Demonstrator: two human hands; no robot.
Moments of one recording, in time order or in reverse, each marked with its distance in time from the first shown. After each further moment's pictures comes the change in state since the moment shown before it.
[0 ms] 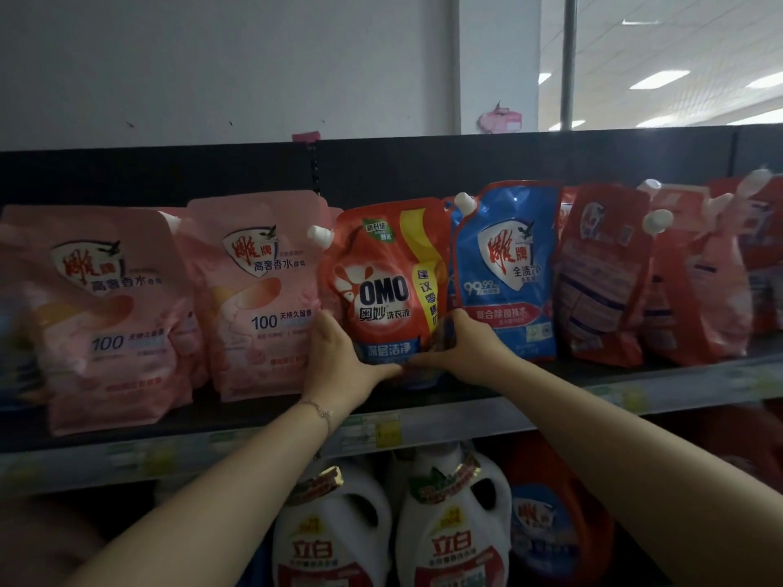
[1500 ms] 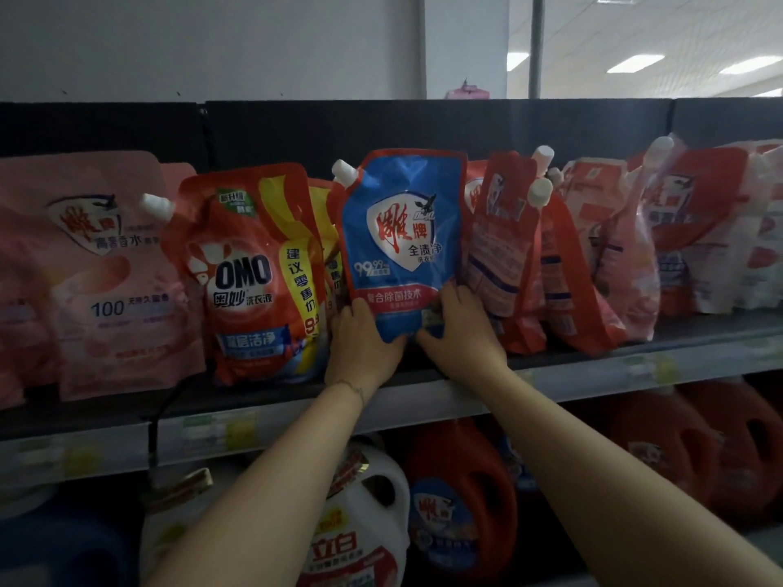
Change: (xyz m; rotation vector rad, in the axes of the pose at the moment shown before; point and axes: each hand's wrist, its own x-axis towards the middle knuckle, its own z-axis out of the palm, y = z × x) left_hand 0.008 0.090 0.160 -0.040 -0.059 0.003; right_hand 0.010 0.128 -0.061 -0.172 0.344 -0.229
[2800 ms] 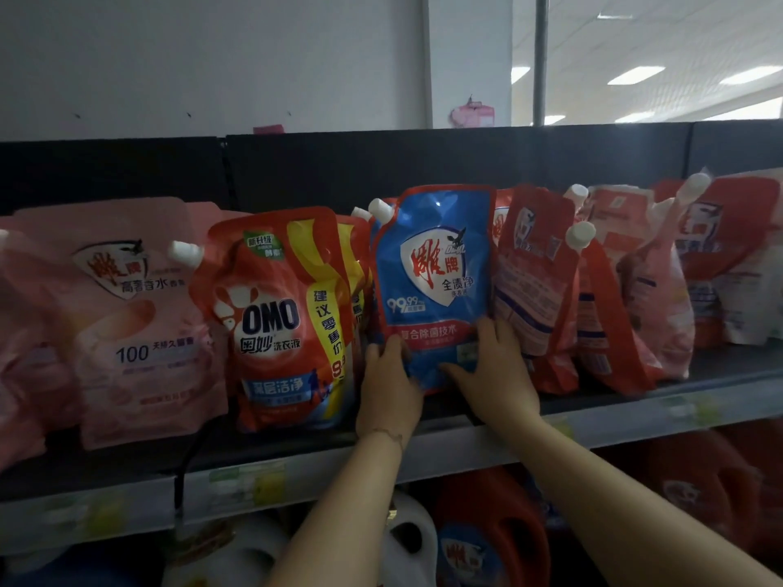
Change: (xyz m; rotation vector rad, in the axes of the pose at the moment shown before) left_hand -0.004 0.005 -0.003 -0.039 -0.028 -0.012; right_hand 0.000 -0.006 0.005 0.019 0.058 0.189
